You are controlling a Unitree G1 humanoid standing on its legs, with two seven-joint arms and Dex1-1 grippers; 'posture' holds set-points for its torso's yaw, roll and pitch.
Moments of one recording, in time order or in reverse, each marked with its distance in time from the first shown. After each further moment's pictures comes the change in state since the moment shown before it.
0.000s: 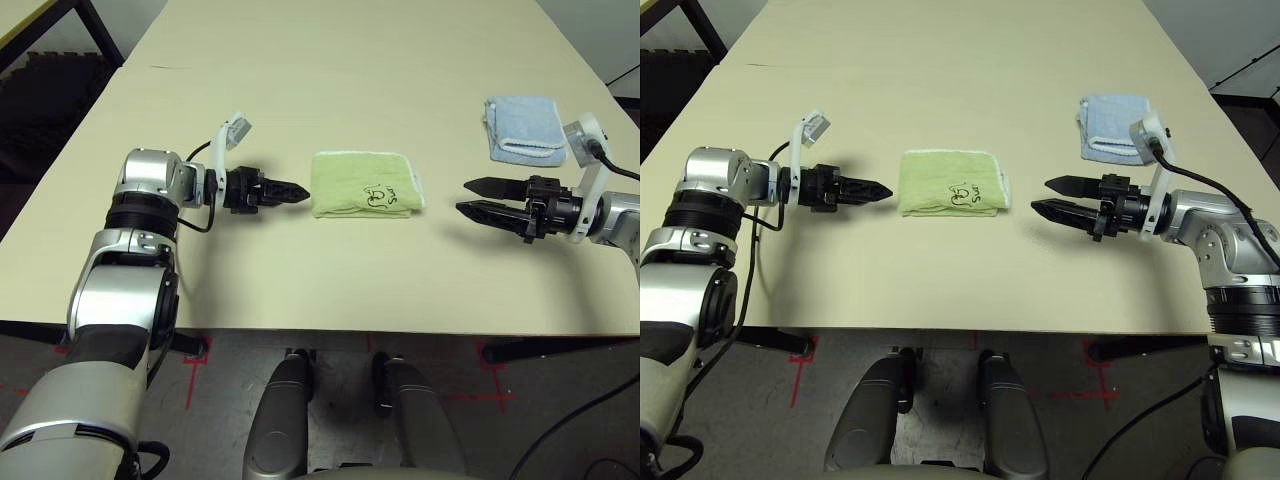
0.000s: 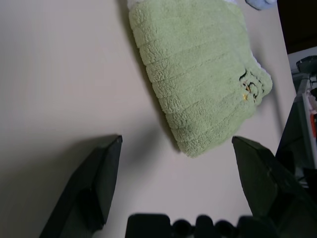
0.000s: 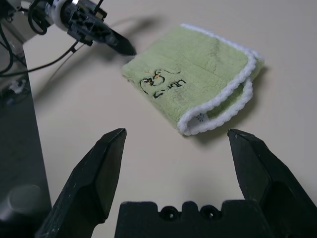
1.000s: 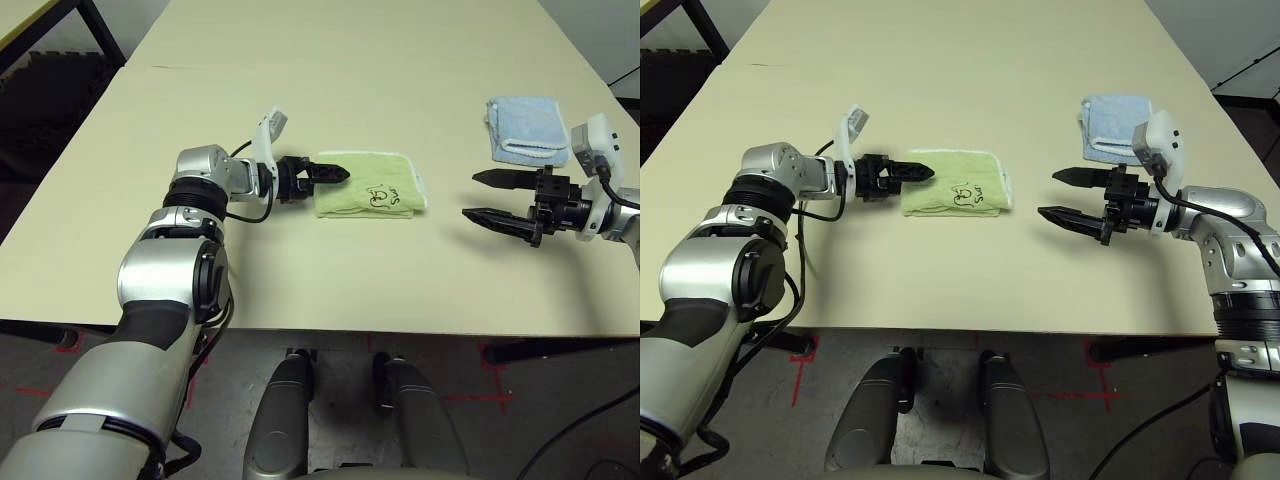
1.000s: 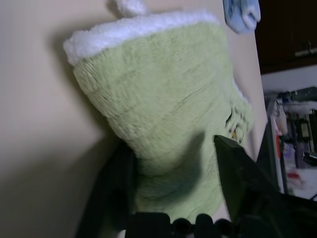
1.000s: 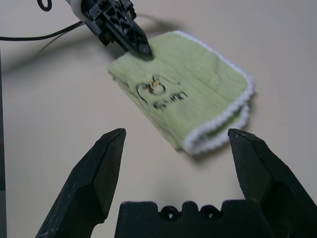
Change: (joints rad) left arm -0.090 -0.257 0.174 0.196 -0.047 -0.075 0.267; right arm 0.007 -0.013 0.015 0.028 -0.113 -0.284 0.046
